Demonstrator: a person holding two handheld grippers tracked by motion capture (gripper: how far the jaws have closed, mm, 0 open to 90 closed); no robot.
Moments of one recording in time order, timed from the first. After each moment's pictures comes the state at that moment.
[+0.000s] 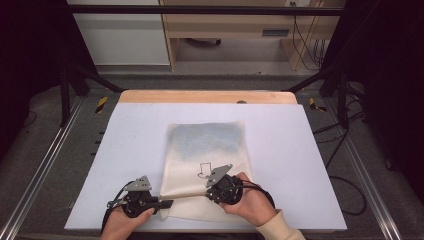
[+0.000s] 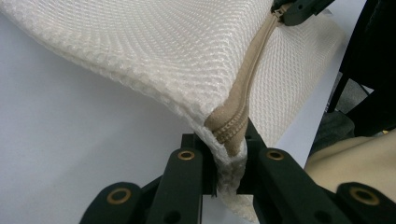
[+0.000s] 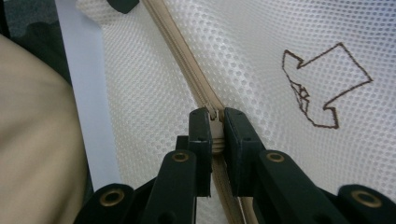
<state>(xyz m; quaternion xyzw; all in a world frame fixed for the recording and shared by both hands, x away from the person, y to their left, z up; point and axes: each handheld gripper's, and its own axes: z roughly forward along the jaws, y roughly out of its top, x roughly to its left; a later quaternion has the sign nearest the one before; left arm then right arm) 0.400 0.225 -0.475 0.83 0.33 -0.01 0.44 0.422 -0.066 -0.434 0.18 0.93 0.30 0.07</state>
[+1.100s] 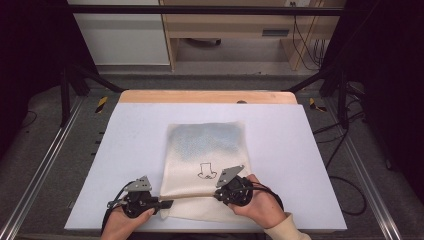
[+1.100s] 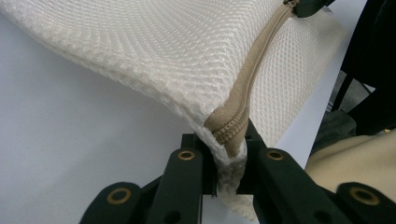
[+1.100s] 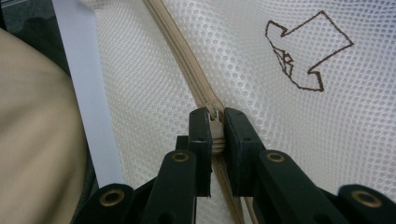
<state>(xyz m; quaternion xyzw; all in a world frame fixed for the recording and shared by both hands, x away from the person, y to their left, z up) 0.400 0.224 -0.475 0.84 0.33 -0.01 0.44 0.418 -0.090 -0.435 0.20 0.93 0.31 0.07</state>
